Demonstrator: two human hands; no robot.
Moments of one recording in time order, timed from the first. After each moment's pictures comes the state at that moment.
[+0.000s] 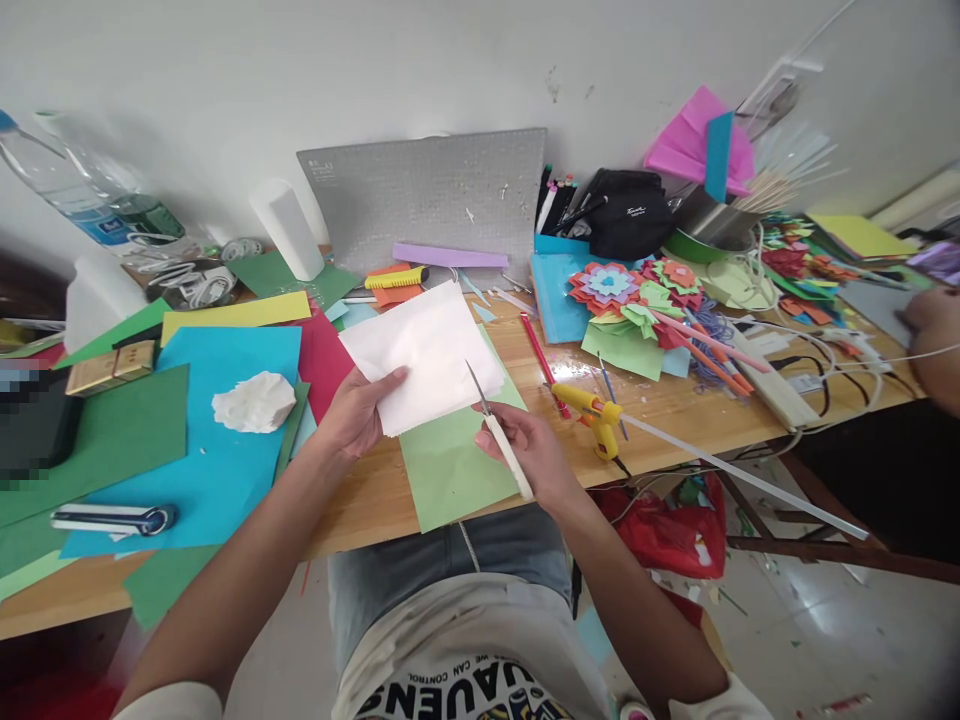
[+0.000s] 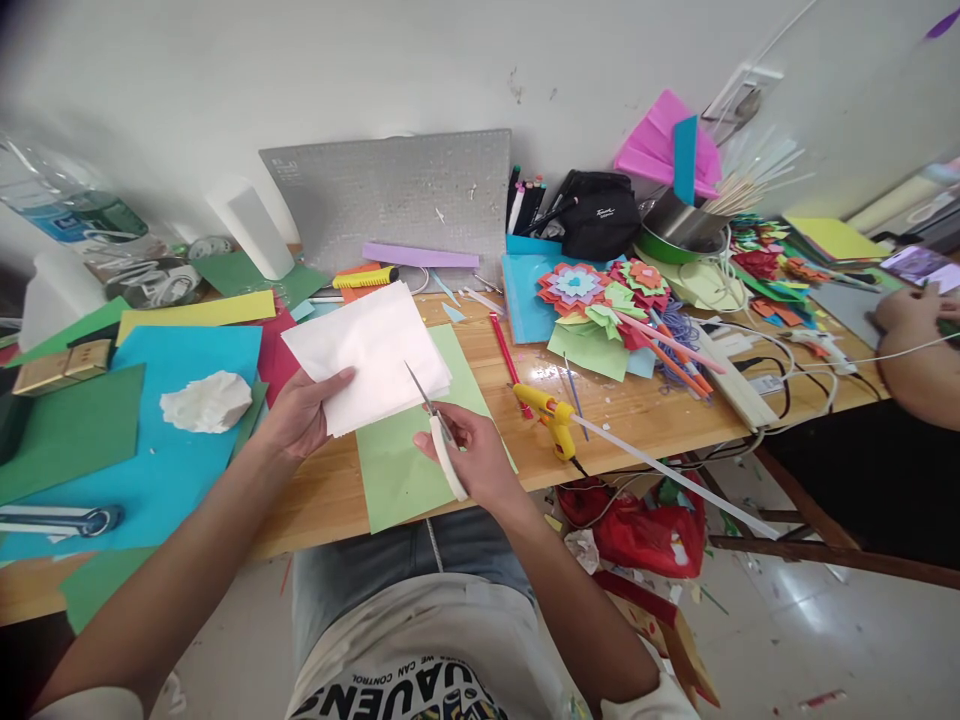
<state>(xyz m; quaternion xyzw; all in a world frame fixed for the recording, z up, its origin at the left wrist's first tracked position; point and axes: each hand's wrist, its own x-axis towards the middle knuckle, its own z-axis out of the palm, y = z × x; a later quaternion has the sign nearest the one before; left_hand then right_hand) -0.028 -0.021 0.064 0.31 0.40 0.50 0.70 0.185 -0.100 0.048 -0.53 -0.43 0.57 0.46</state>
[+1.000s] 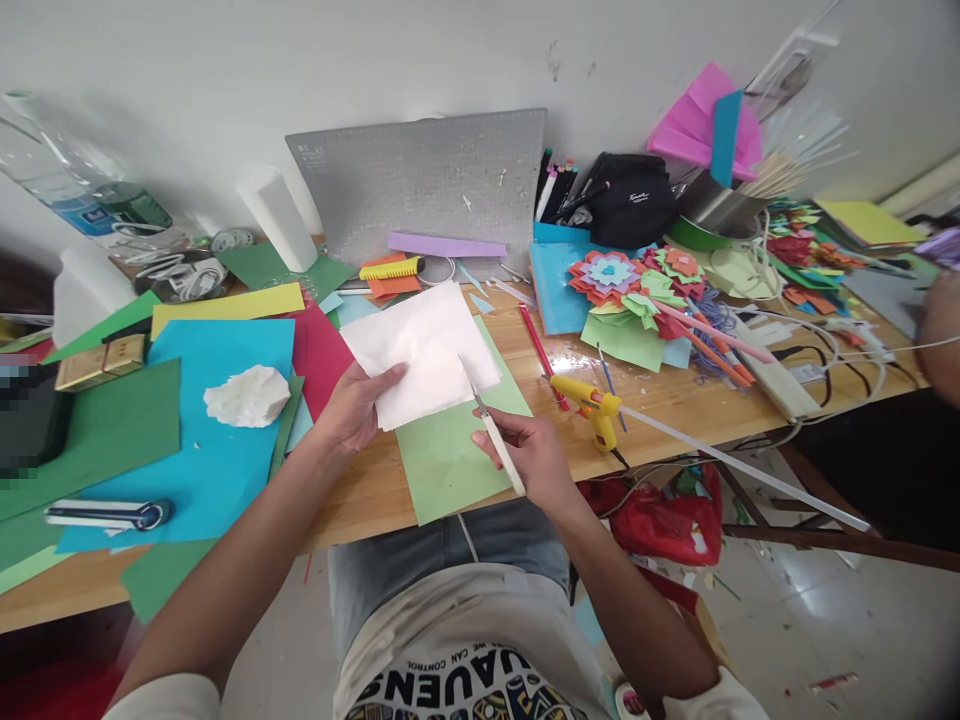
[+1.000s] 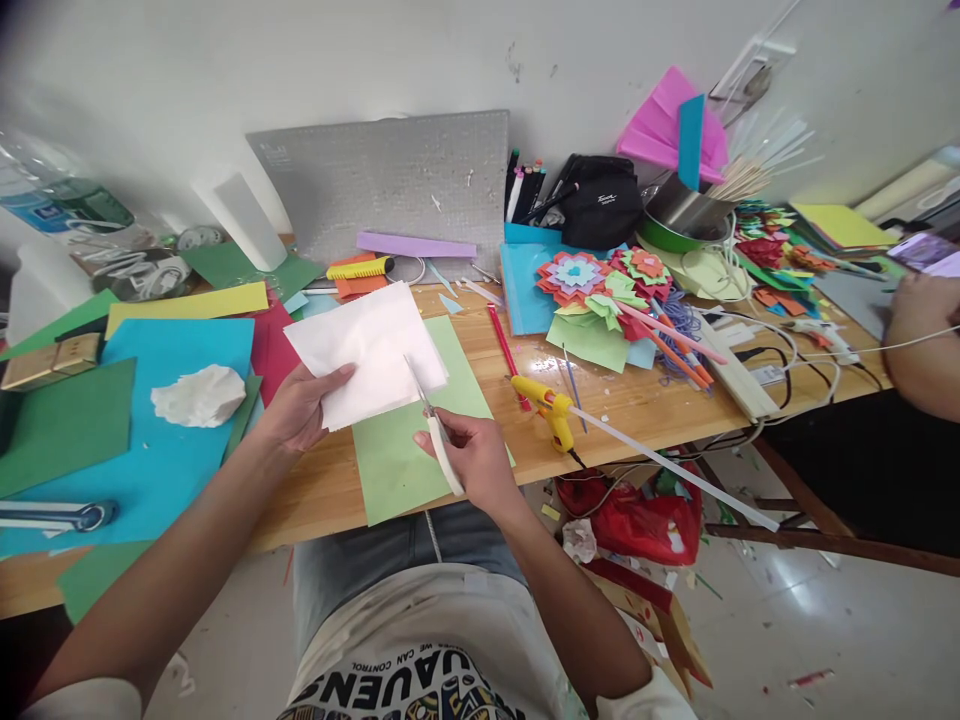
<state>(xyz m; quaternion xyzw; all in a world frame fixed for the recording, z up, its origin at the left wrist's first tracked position) -0.025 -0.019 0.058 0.31 0.42 0.49 0.70 0.188 -0.111 0.037 -0.55 -0.44 0.55 0.45</state>
